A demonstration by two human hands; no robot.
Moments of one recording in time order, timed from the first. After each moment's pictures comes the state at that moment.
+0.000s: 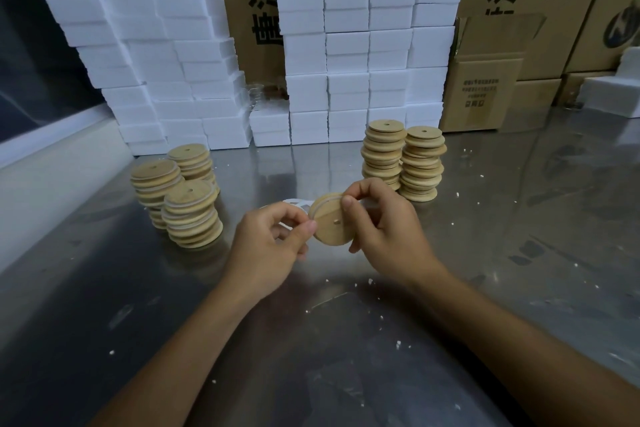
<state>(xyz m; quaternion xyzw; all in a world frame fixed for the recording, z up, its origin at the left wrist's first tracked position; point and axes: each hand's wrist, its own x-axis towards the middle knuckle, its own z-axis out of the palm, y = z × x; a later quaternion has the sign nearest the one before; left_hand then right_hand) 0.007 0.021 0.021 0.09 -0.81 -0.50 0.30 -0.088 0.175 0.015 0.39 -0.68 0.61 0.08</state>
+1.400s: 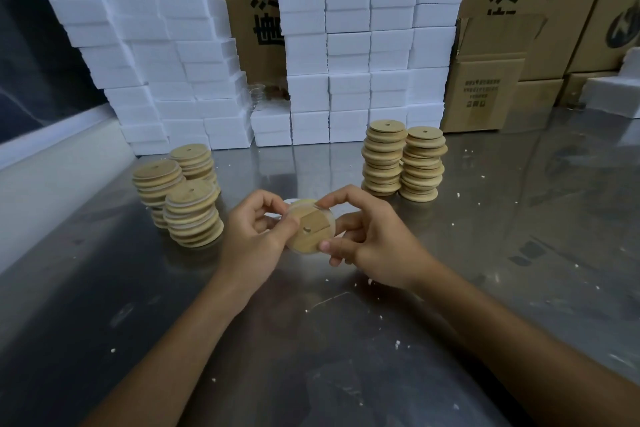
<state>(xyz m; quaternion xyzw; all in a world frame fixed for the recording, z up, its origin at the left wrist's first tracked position) 0.013 0.024 0.032 0.12 -0.74 -0.57 0.34 -0.083 0.176 0.024 0.44 -0.68 0.58 -0.12</state>
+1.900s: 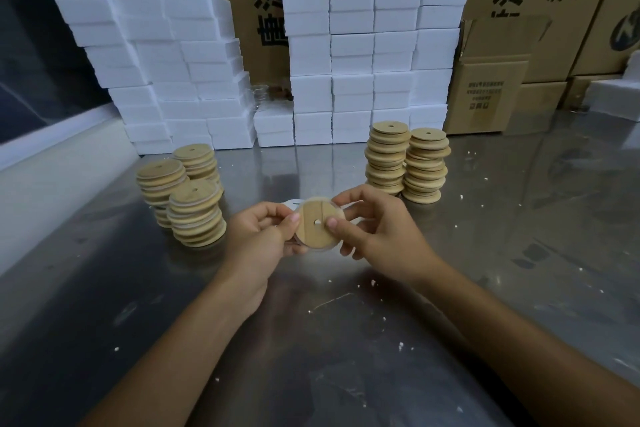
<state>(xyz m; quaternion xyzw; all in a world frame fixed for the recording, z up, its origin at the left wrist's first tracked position) 0.008 0.026 0.029 0.20 -0.64 -0.68 0.29 -0.086 0.172 0.022 0.37 -0.68 0.62 -0.08</state>
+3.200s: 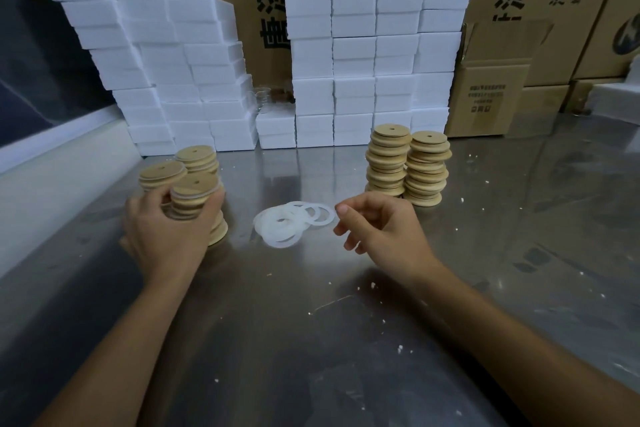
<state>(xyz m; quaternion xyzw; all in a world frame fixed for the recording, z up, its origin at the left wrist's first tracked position) 0.030 -0.068 0.019 0.36 -0.74 -0.27 0.50 -0.082 0.175 0.025 0.34 -0.68 0.65 -0.05</state>
